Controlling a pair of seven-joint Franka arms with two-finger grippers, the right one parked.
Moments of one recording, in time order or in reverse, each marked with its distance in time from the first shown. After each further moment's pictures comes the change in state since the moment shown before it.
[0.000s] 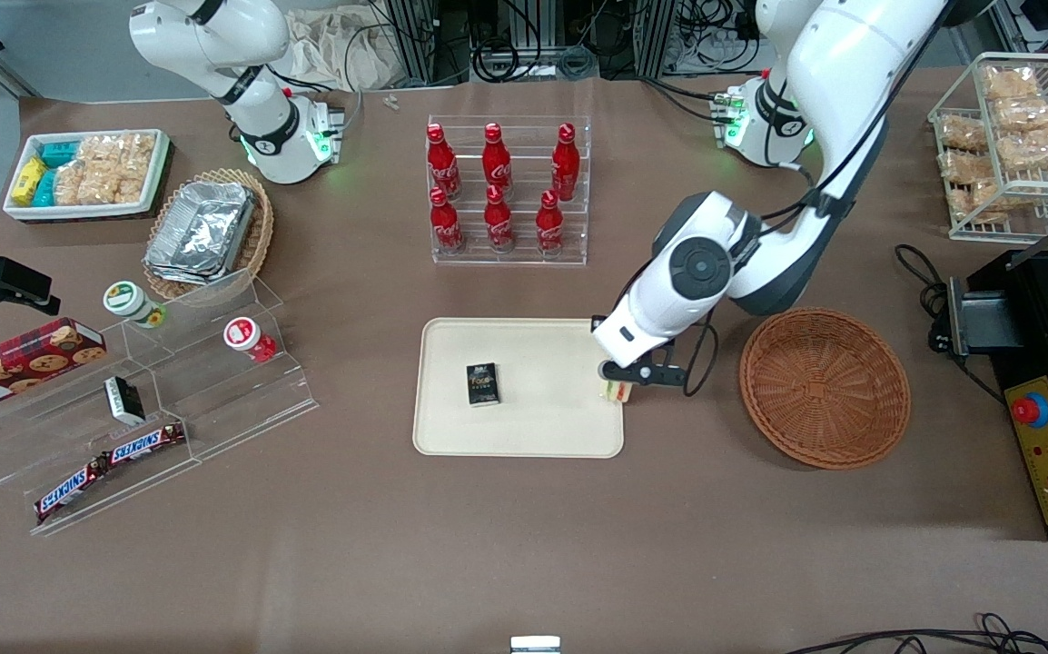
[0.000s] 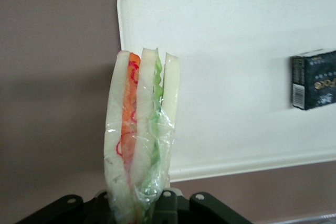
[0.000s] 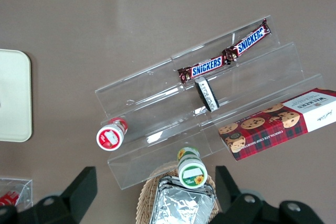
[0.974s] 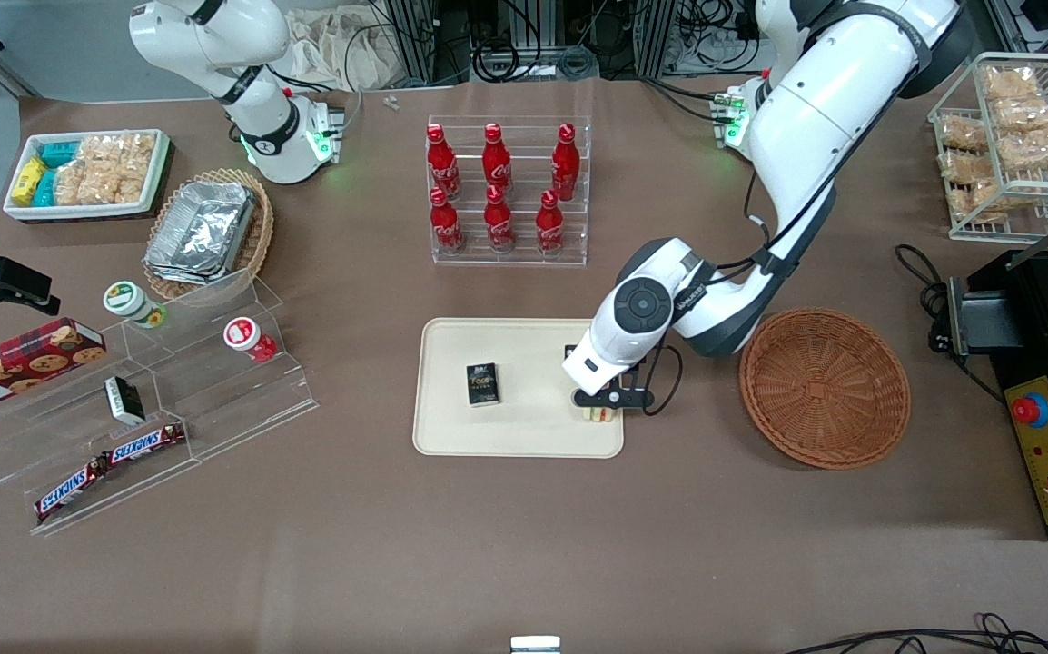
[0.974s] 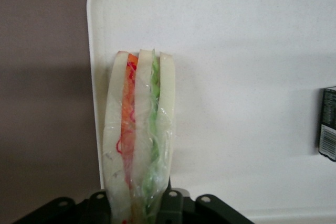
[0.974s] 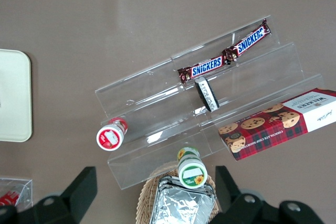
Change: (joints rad) arm -0.053 0.187 0.000 0.117 0.176 0.039 -0.184
